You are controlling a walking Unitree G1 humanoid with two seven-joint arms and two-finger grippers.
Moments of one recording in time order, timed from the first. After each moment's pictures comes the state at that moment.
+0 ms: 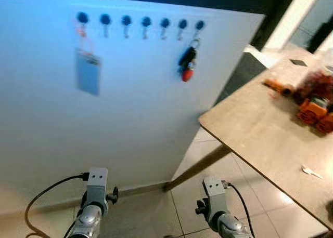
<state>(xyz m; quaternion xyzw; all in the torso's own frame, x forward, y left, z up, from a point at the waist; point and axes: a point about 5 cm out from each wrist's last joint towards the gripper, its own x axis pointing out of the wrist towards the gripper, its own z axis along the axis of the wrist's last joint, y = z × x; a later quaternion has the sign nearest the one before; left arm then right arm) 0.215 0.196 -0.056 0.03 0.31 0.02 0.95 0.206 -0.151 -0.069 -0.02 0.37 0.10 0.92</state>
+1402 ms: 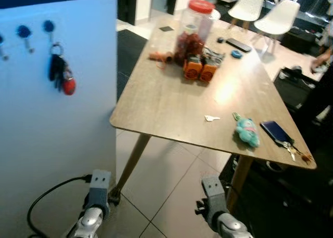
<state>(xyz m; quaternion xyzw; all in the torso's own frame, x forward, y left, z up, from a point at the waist) 0.213 0.195 -0.055 0.04 0.30 0.01 0.95 0.208 -0.154 -0.068 -0.03 0.37 0.11 0.92</state>
